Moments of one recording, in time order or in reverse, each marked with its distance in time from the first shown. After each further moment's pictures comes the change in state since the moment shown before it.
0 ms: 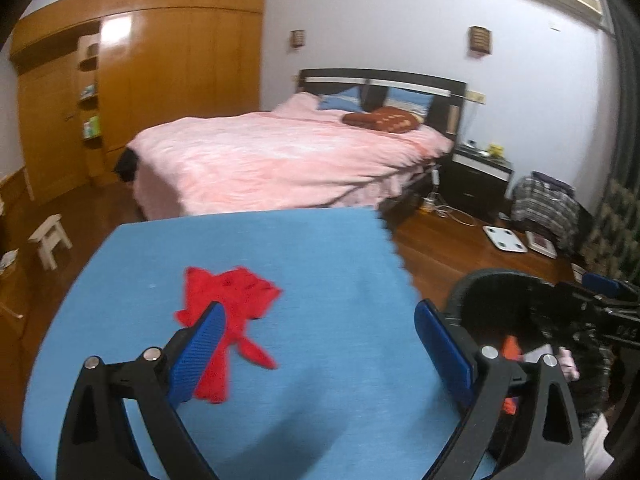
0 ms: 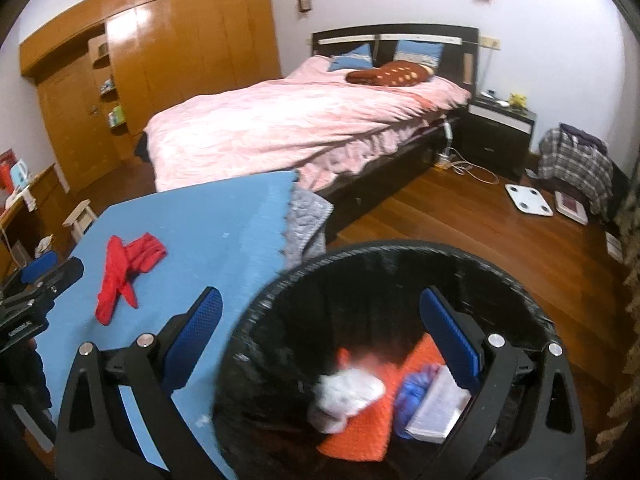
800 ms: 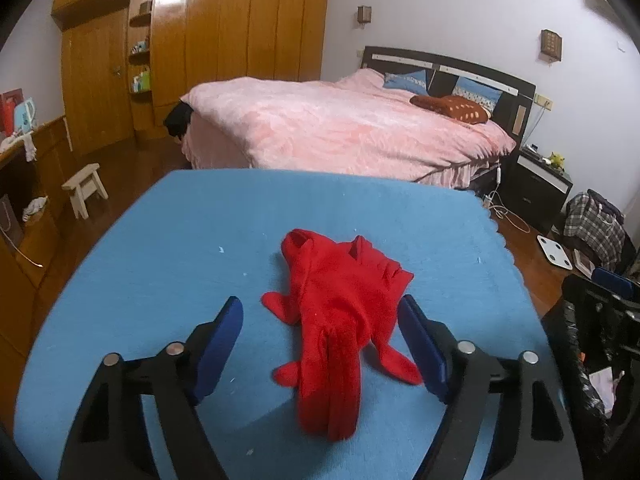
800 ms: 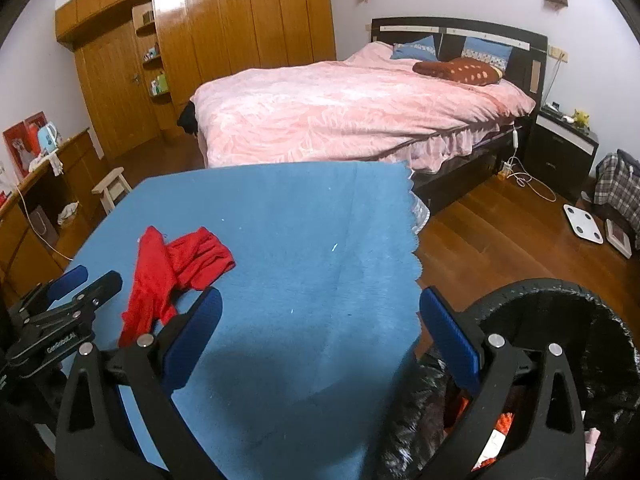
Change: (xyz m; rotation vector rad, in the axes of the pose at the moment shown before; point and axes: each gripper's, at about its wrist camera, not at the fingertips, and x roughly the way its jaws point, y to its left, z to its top) left arm 0.072 0.106 -0.026 -0.134 0.095 0.131; right arm 0.105 0.119 0.020 -0.105 0.062 0.110
